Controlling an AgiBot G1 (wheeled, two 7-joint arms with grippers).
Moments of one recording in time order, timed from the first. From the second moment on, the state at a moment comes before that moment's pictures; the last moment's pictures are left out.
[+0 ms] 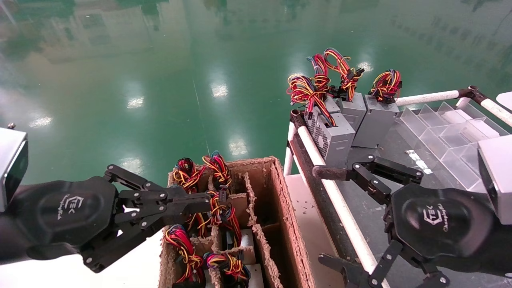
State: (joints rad) left arm -1.10 0.58 0.37 -1.26 0.67 1.46 -0.14; right arm 1.08 -0.61 -0.28 1.28 -0.73 -1.49 0.19
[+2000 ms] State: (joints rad) left arm -1.10 0.58 0.37 -1.26 0.67 1.46 -0.14; right arm 1.35 -1.17 -0.66 0.76 -1.26 -1.45 0.13
